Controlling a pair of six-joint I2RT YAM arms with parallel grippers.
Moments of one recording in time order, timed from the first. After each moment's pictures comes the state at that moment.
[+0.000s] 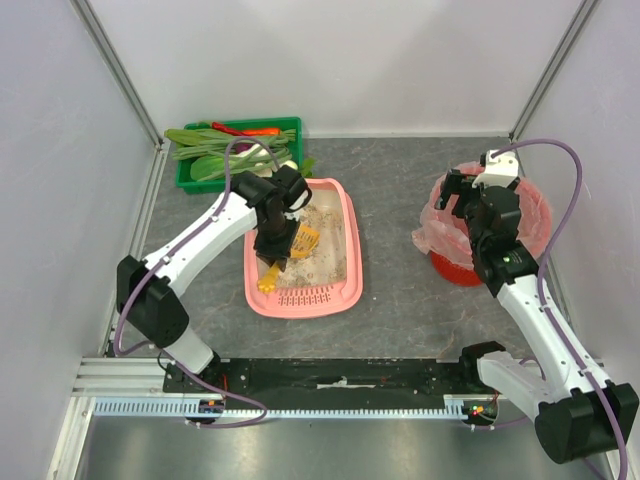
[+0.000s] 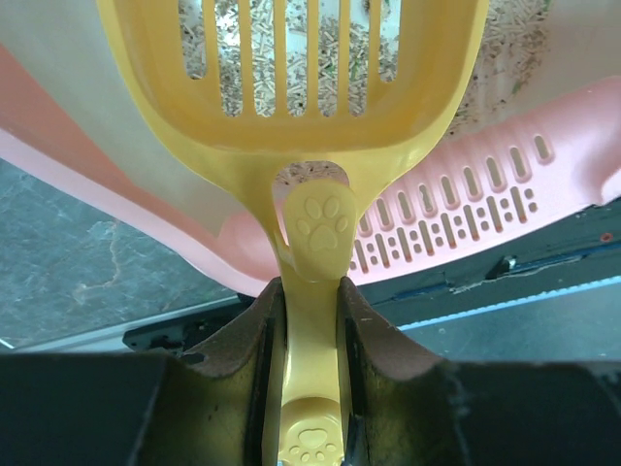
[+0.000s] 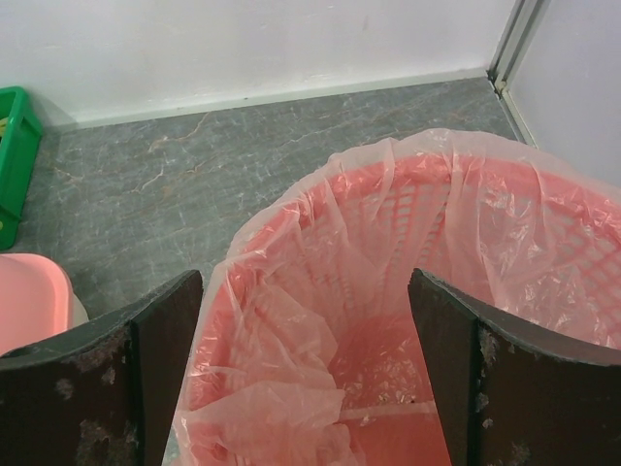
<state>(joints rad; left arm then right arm) -0.64 1.61 1.52 -1.33 0.00 -0.32 0.21 0.95 0.83 -0.05 0.31 0.13</state>
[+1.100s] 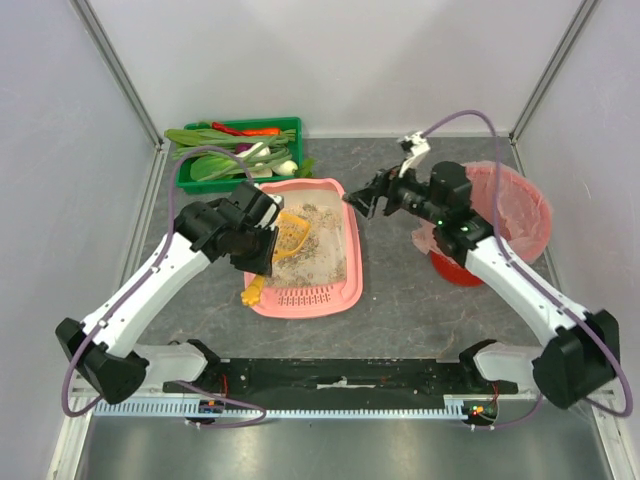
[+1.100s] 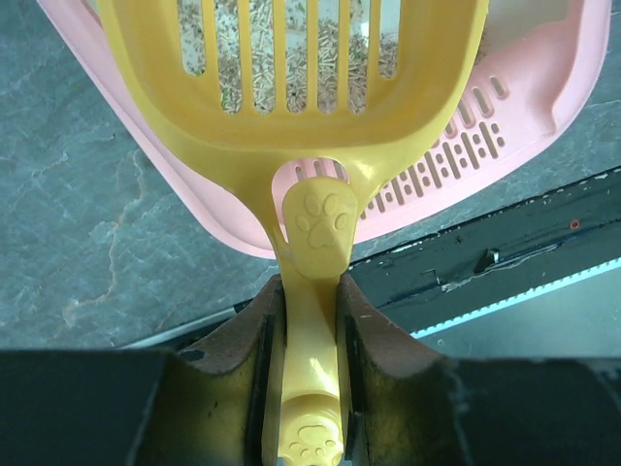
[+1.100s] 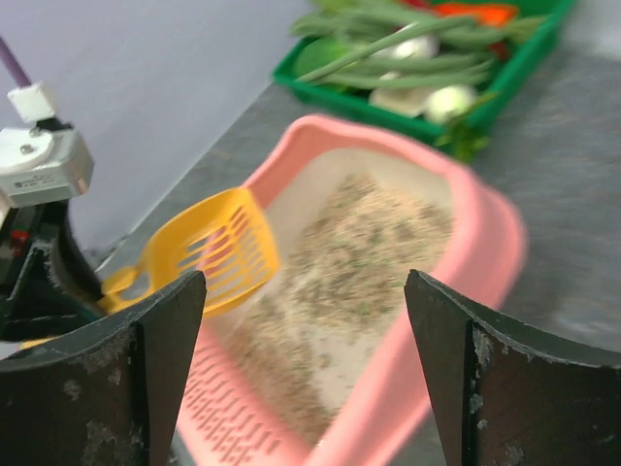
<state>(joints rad) -0.64 1.27 1.36 -1.27 -0.01 -0.35 0.42 1.21 1.00 0.10 -0.42 0.35</state>
